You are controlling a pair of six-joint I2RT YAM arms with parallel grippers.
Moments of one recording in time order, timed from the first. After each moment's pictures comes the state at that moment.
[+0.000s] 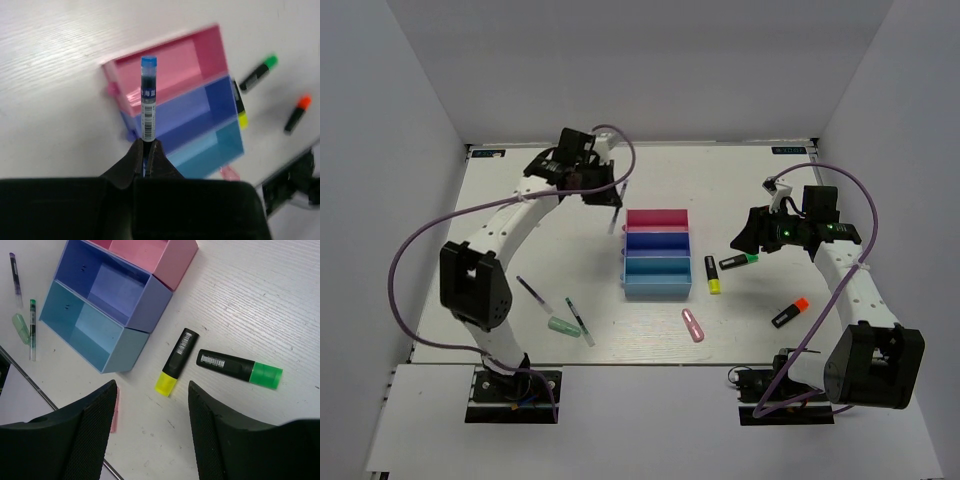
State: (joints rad) left arm -0.38 1.68 1.49 -0.64 0.28 -0.31; right arm -0.03 1.22 0.94 -0.59 -0.75 -0.15
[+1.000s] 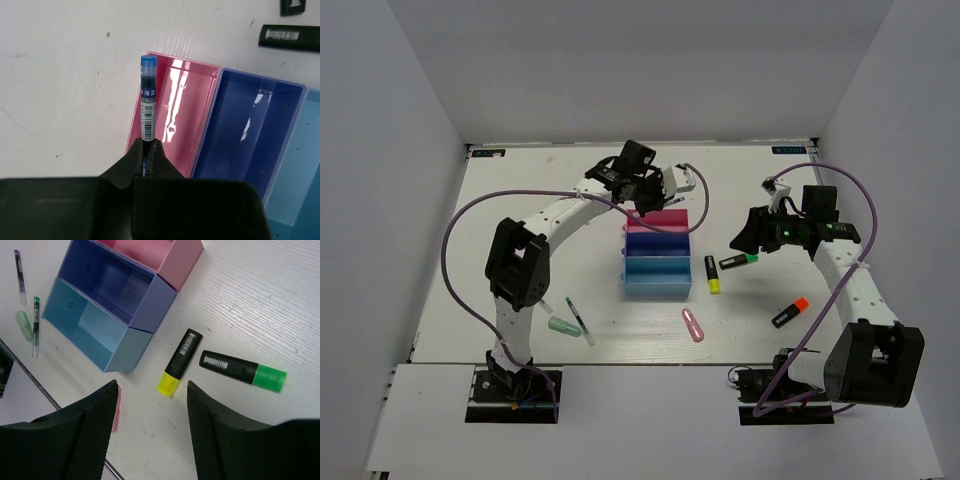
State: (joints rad) left arm -0.62 2.00 1.75 -0.55 0.36 0.68; right arm -0.03 1.23 0.94 -0.59 -0.77 -0.16
